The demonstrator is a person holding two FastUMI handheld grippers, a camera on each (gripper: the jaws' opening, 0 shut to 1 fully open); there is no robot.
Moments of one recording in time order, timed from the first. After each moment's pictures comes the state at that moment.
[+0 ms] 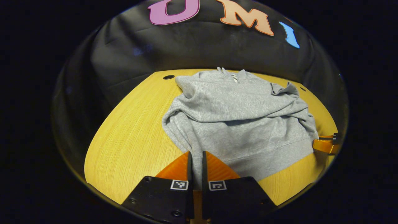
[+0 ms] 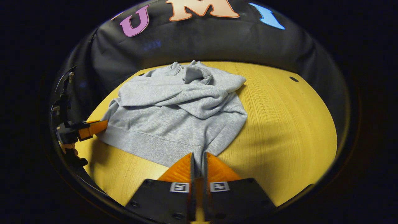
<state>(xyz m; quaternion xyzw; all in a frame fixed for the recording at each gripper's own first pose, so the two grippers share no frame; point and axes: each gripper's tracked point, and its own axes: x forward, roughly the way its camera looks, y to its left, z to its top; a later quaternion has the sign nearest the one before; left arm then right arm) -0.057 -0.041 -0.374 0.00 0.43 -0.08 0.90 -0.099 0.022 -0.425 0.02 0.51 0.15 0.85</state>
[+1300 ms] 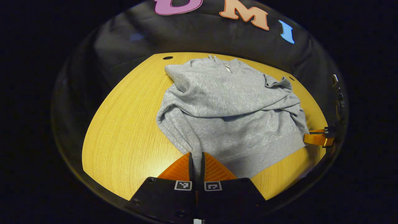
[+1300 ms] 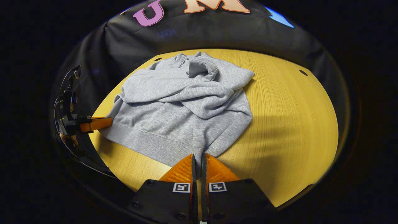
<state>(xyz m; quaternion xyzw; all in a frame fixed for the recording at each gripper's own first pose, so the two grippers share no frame) -0.069 -0.063 -0.369 -0.03 0.51 -0.11 0.85 -0.075 0.014 -0.424 0.01 0.56 0.20 0.80</state>
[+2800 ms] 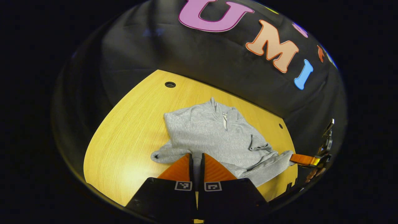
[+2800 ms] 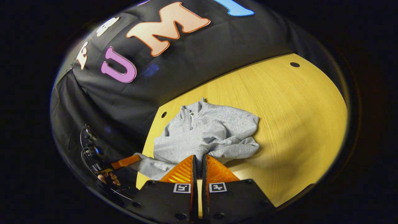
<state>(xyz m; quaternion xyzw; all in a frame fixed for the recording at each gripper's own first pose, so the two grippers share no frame) 0.083 -0.058 -0.268 -0.18 0.45 -0.10 0.87 0.071 0.043 -0.305 0.27 0.51 0.12 0.80</state>
